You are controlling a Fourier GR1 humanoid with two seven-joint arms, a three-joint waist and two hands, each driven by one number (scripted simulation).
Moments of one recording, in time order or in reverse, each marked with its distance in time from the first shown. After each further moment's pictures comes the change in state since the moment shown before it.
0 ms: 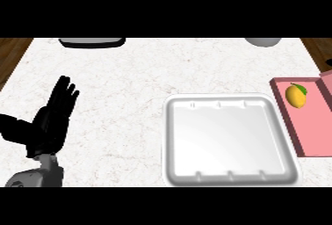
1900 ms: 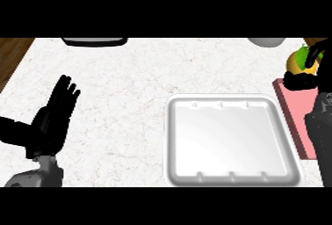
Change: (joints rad) left arm 0.006 0.001 -0.011 -0.022 0.011 -0.012 -0.002; right arm 0.013 0.021 0.571 -0.318 0.729 0.276 0.625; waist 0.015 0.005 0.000
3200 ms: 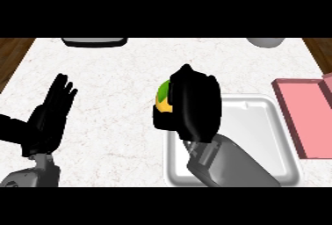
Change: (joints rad) left arm -0.013 0.020 0.015 0.007 0.012 -0.002 0.017; right arm -0.155 0.364 0.589 -0.034 0.002 0.025 0.268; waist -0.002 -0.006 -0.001
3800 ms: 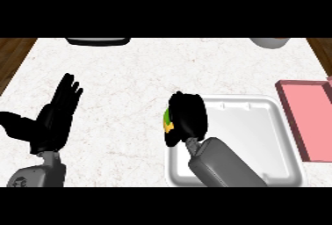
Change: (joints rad) left arm -0.015 -0.014 -0.016 0.042 -0.010 -0.003 -0.036; right arm 0.135 0.010 0.037 0.275 -0.096 0.012 -0.260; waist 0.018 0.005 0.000
